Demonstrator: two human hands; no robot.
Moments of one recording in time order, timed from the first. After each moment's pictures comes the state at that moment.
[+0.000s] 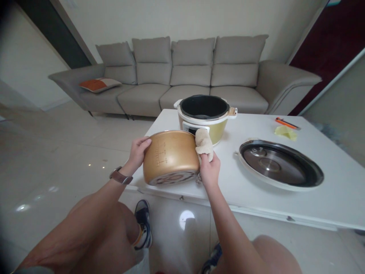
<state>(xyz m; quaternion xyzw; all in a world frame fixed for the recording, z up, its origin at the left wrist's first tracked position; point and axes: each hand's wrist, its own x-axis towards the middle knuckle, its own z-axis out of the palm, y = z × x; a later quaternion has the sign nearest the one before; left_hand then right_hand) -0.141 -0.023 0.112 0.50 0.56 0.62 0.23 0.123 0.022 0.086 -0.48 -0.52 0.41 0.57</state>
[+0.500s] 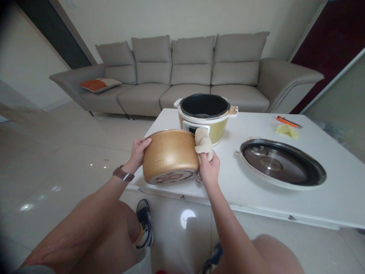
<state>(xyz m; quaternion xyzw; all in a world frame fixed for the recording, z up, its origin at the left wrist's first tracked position) -0.144 -0.019 0.104 0.46 0.55 0.64 0.27 0.121 0.021 0.084 -0.47 -0.53 0.41 0.58</state>
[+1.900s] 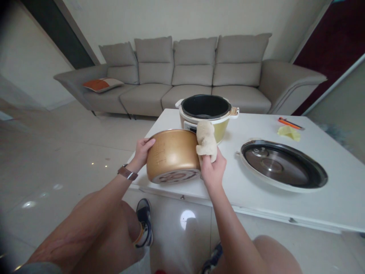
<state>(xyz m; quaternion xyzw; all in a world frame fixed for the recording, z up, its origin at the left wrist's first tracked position) -0.140 -0.015 0.099 0.45 0.56 0.64 0.28 0.130 0.014 0.105 -0.46 -0.59 0.28 0.60</state>
